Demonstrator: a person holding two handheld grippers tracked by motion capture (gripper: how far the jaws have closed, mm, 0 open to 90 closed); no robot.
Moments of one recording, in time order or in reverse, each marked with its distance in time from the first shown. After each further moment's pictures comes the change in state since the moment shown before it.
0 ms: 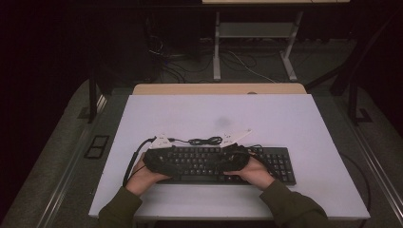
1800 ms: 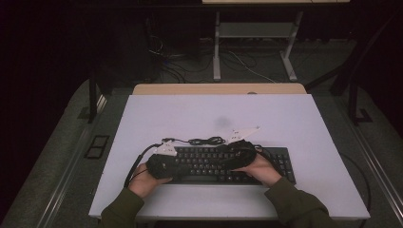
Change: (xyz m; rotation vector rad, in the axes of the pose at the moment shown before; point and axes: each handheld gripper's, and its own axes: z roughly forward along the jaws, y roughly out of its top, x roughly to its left) left arm -0.010 -0.006 0.005 0.115 -0.169 0.078; right arm -0.014 -0.004 -0.015 -0.037 -0.057 0.012
